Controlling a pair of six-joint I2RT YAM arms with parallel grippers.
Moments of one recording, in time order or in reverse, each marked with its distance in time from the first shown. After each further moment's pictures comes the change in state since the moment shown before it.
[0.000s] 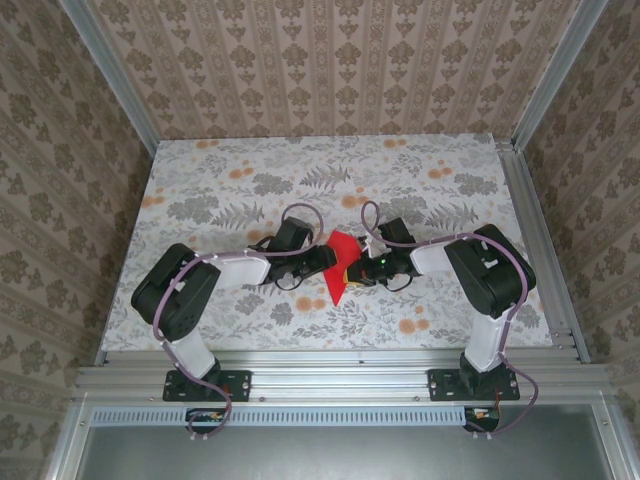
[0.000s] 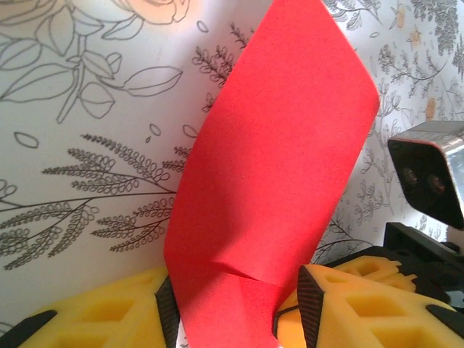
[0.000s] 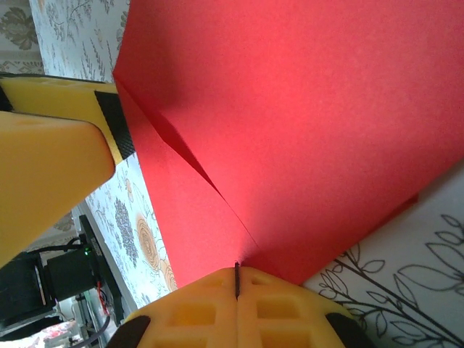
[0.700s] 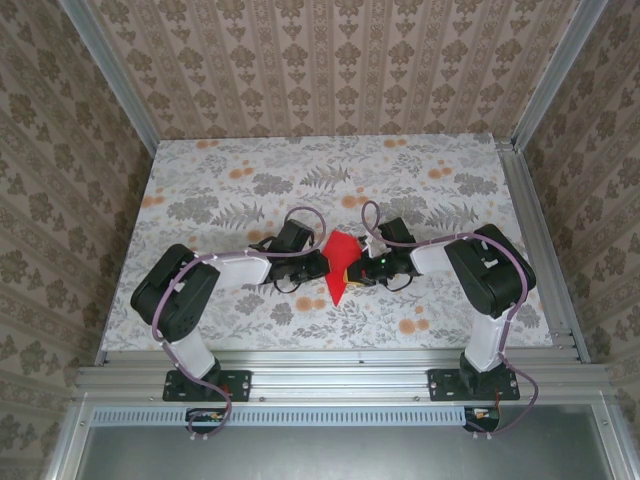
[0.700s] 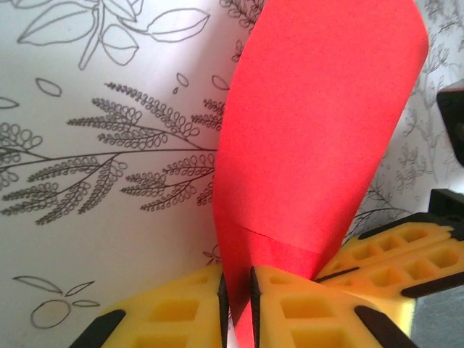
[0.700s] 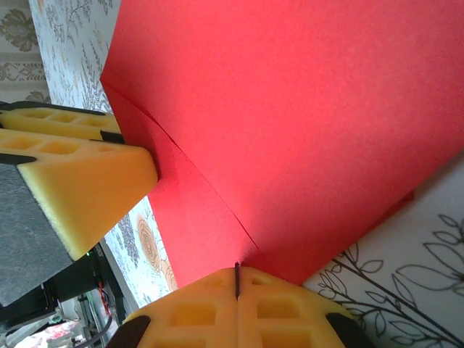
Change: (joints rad) left arm -0.008 -0.006 0.008 -0.115 -0.004 0.082; right arm -0.002 0.000 0.003 -0.006 -0.001 0.005
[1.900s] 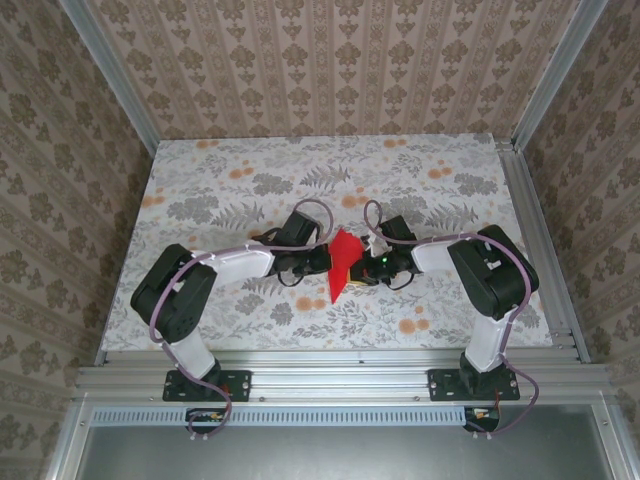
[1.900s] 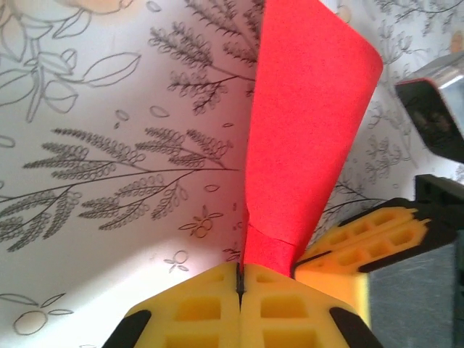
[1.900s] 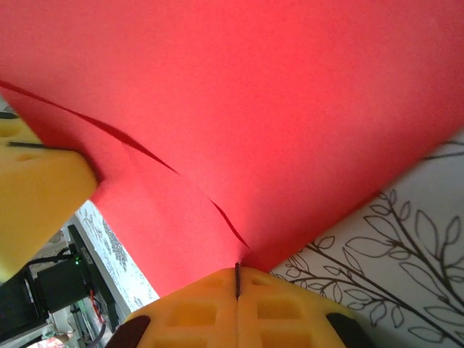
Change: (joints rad) left arm -0.020 -0.002 0.112 -0.119 -0.010 0.111; right arm -0.005 -0.019 0.021 -0.090 0.041 -0.005
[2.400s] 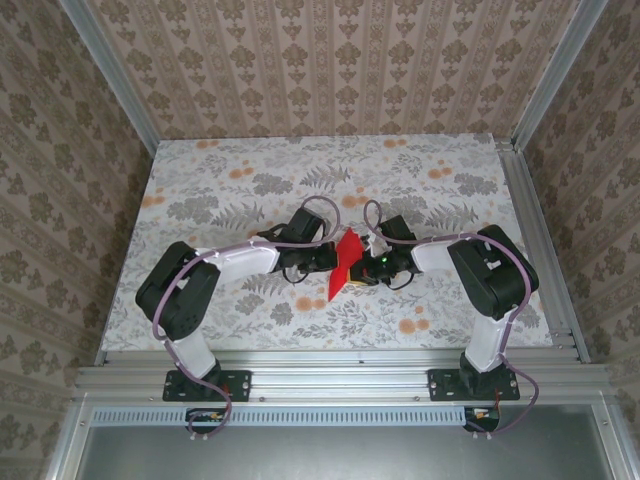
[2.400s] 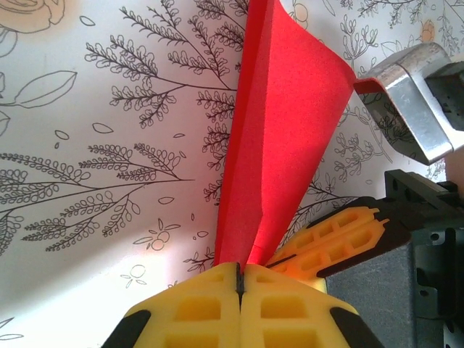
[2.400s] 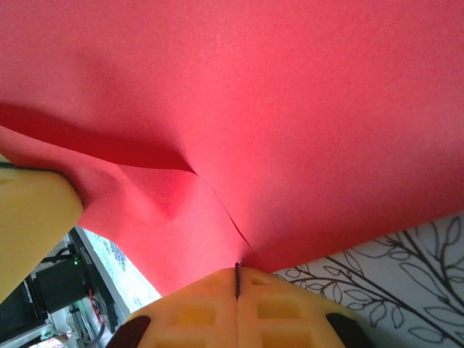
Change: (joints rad) left arm -0.021 0.028 0.059 -0.039 0.016 0.033; right arm 0.000 0.001 0.003 -0.005 0.005 -0.002
